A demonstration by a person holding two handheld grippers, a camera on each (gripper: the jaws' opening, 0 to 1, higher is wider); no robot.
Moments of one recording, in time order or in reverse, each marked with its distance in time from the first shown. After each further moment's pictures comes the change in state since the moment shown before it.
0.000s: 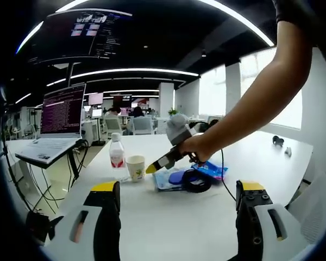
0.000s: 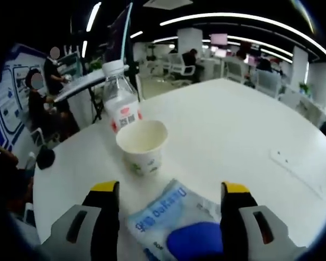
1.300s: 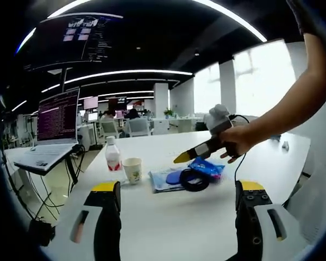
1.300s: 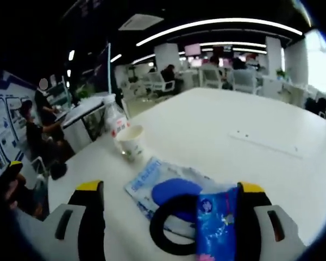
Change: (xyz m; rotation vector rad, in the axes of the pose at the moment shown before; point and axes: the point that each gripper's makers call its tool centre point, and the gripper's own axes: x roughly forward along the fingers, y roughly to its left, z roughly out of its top) left arm 0.000 -0.008 -0.001 0.057 0.004 -0.029; right arm -0.129 -0.020 -0.045 0.181 -0.120 -0.090
